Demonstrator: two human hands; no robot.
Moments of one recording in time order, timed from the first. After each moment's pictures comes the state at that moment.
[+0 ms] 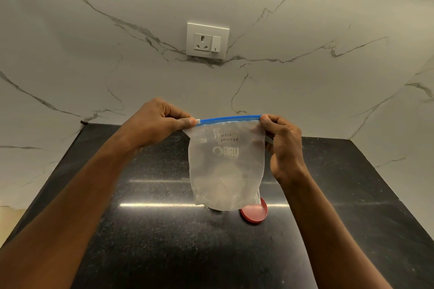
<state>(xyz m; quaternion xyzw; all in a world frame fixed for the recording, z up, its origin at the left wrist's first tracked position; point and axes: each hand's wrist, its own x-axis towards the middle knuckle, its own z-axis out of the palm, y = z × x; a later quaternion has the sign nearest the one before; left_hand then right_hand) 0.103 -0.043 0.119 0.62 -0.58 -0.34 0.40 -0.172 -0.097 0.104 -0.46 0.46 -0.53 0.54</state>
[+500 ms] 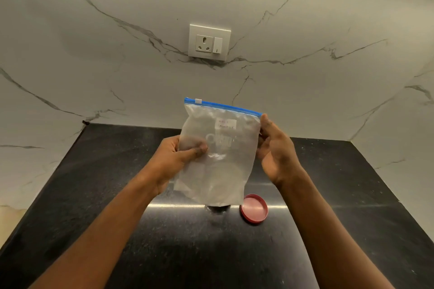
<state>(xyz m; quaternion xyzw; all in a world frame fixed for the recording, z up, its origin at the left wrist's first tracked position) 0.060 -0.016 0.046 0.55 -0.40 -0.51 0.53 -0.169 -0.102 0.087 -0.42 0.41 -0.47 0.66</state>
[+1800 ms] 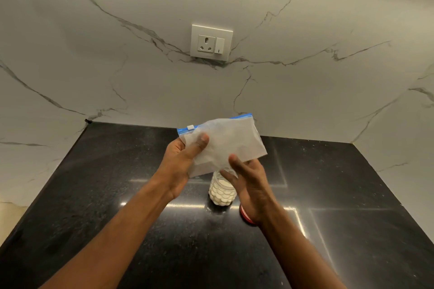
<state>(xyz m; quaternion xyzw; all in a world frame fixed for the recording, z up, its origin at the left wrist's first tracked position) 0.030 -0.017 0.041 0.45 -0.28 -0.56 0.64 -0.150 -0.043 0.035 -0.45 0.33 -0.45 0.70</state>
